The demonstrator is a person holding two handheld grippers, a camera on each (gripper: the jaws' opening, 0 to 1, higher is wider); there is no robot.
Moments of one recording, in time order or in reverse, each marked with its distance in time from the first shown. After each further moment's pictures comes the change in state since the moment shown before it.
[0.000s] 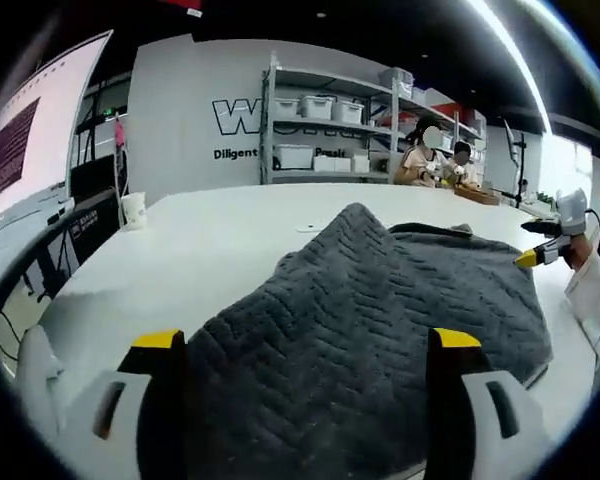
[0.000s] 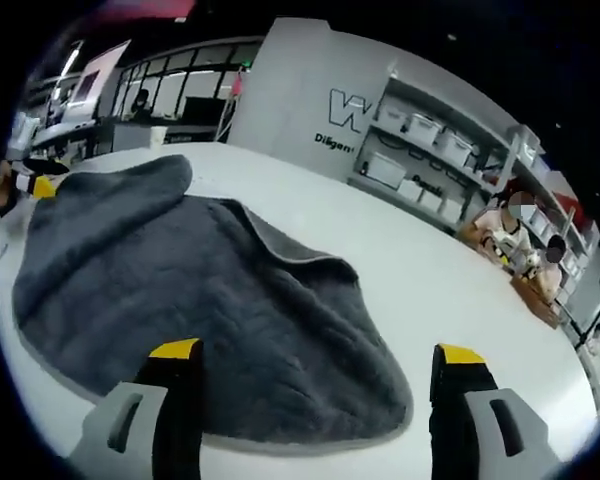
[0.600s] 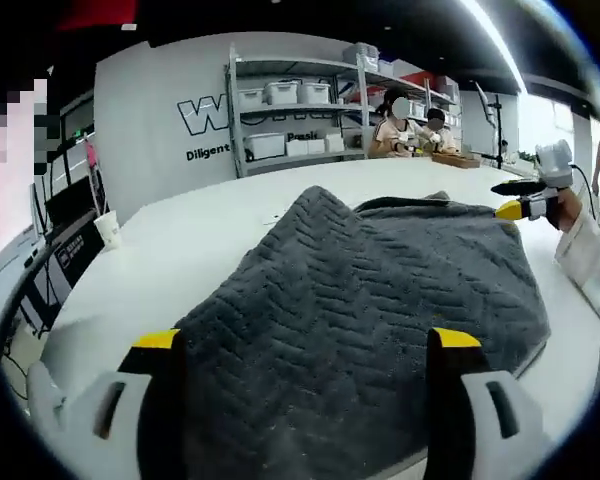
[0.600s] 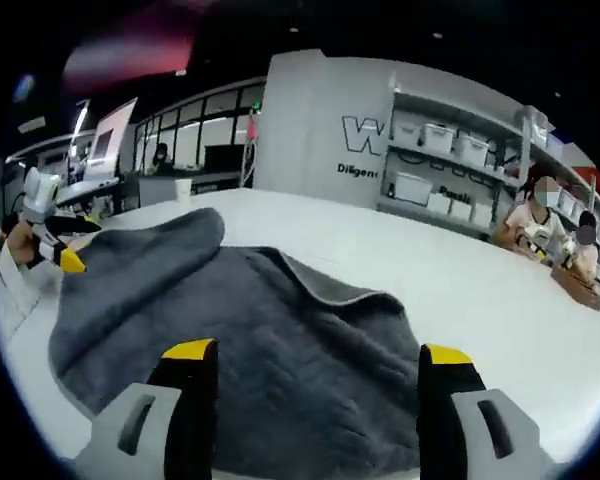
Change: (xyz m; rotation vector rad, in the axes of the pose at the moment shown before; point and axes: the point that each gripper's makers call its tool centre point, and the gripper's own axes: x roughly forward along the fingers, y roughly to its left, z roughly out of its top) left arm 0.003 -0.032 0.002 0.144 0.046 -0.043; right arm 0.004 0.024 0.035 0.125 -0.170 0.149
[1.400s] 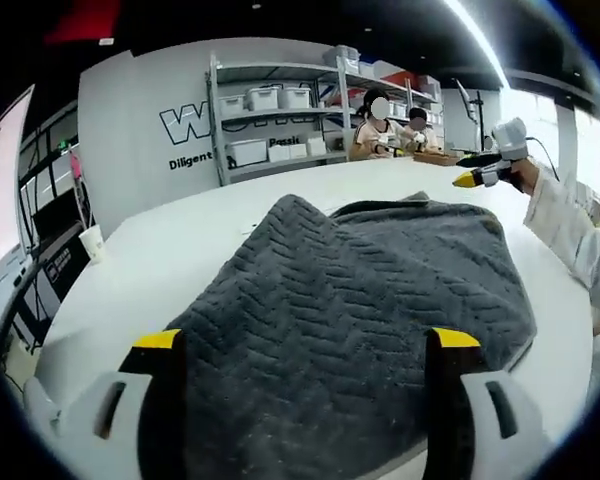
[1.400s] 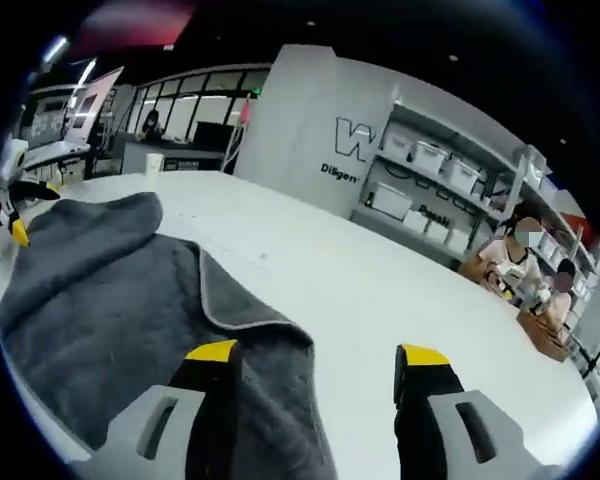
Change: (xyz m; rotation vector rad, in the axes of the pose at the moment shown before) left arm 0.000 -0.020 0.005 0.033 -0.011 -0.078; right arm 0.034 -0.093 0.025 -0.177 0.061 -0.112
